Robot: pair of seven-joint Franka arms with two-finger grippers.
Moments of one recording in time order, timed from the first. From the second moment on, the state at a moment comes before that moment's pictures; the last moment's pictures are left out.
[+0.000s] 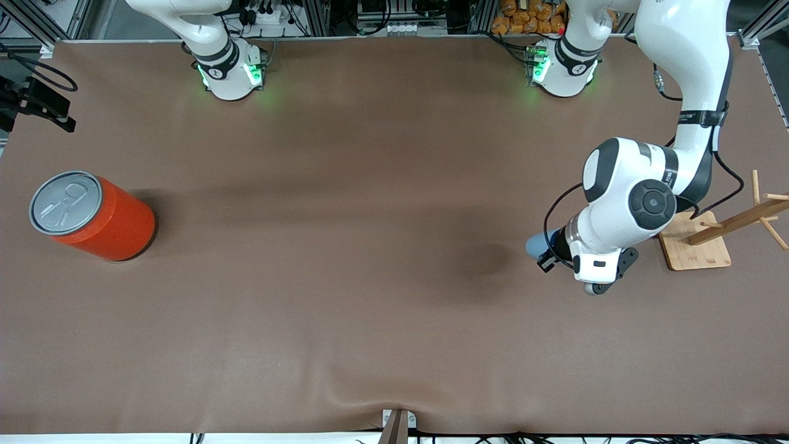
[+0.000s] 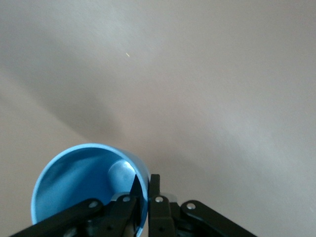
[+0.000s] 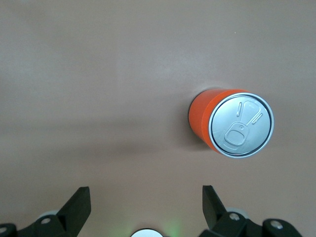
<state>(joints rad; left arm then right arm) -0.24 0.42 -0.05 -1.70 -0.02 2.12 -0.99 0.01 -0.08 -0.03 -1.50 -0.04 1.39 -0.03</state>
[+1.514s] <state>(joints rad) -0.26 0.54 -0.05 -1.71 0.19 2.21 -1.23 0.01 -0.08 -0.03 -1.50 -0.03 1.38 -0.03</state>
